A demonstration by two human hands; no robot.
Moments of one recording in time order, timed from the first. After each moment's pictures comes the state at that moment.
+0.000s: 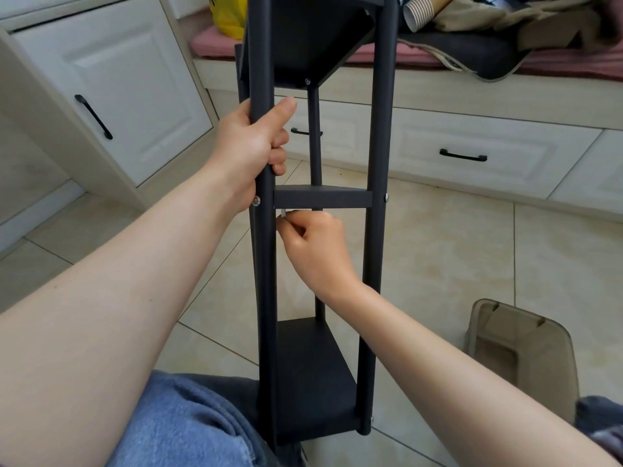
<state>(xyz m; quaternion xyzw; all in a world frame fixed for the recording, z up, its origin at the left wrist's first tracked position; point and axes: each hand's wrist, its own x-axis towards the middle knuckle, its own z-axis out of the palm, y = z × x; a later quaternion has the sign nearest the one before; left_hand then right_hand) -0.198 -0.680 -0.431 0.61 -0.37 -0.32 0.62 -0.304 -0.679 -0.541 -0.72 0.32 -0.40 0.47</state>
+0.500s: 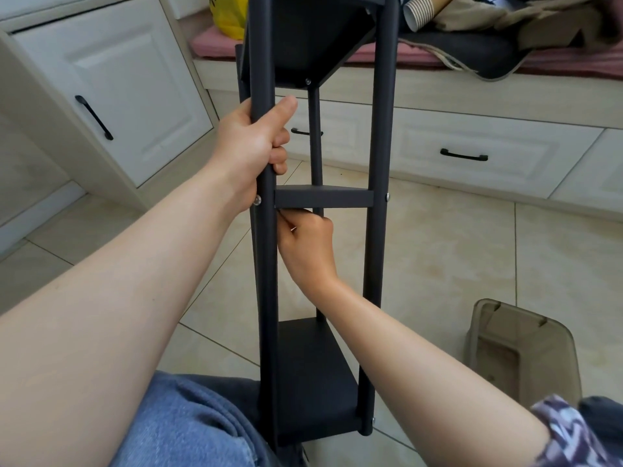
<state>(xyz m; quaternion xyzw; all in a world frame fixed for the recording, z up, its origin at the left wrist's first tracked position) -0.198 -0.681 -0.432 0.61 -0.37 -0.32 0.62 -0.278 -0.682 -0.560 -0.70 0.30 -0.45 0.47</state>
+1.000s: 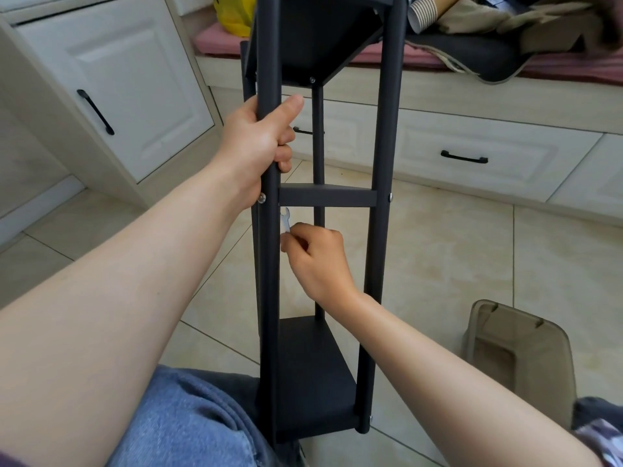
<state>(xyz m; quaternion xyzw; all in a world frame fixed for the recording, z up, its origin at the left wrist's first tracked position) -0.196 -0.681 -0.434 0.61 -0.37 -0.33 0.62 -0.305 -0.675 -0.567 -0.74 0.32 -0.35 0.47</state>
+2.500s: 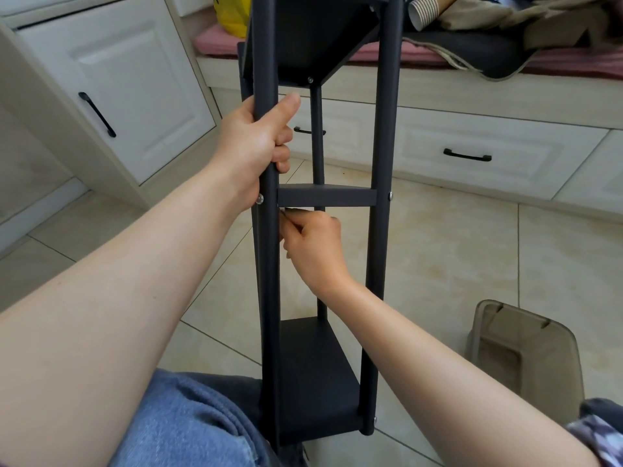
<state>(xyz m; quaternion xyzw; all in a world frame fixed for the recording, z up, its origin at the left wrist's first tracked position) -0.196 -0.681 -0.434 0.61 -0.37 -0.32 0.63 -0.290 -0.682 -0.552 -0.69 0.32 -0.39 0.52</state>
